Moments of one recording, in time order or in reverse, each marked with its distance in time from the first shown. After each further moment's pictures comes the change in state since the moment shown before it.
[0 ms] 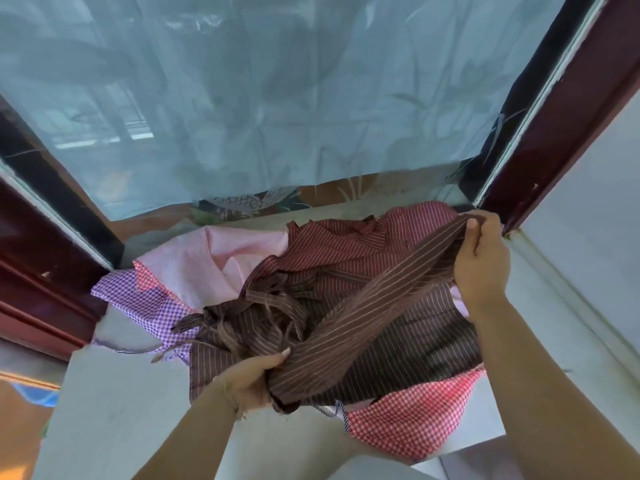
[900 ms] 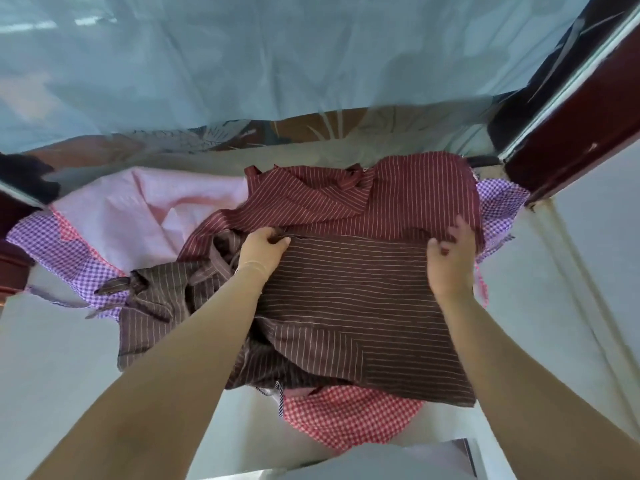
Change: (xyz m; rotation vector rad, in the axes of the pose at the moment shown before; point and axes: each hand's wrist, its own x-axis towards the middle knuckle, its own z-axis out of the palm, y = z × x) left_hand 0.170 0.125 0.118 0.708 0.711 0.453; right_hand 0.070 0.172 0.089 0.043 -0.362 0.390
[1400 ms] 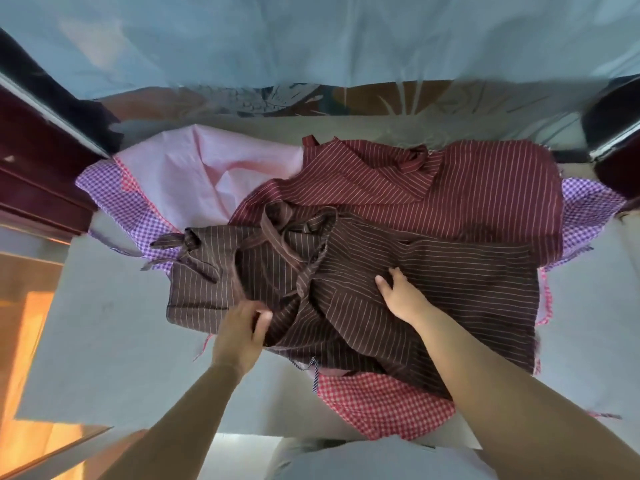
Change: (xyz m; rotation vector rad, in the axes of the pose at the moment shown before) left_hand -0.109 -0.187 -0.031 0.304 0.062 0.137; right_hand -0.062 0.032 0.120 -0.561 -0.928 0.083
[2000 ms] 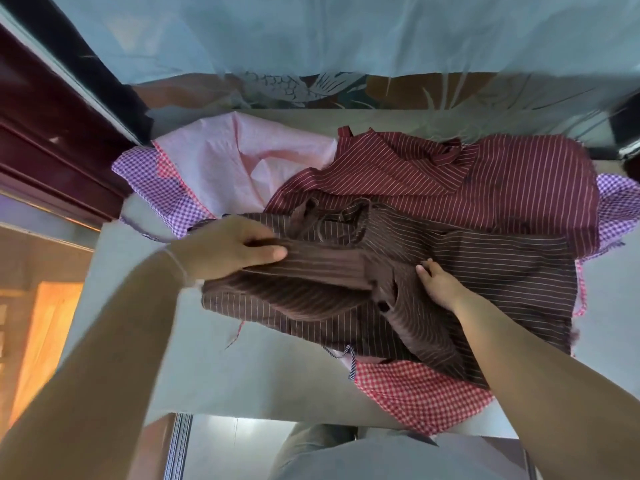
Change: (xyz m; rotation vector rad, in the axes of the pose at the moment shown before) left_hand 0.033 0.066 -0.199 -0.029 -0.449 0.135; right_hand 0.006 0.002 0.004 -0.005 0.041 0.021
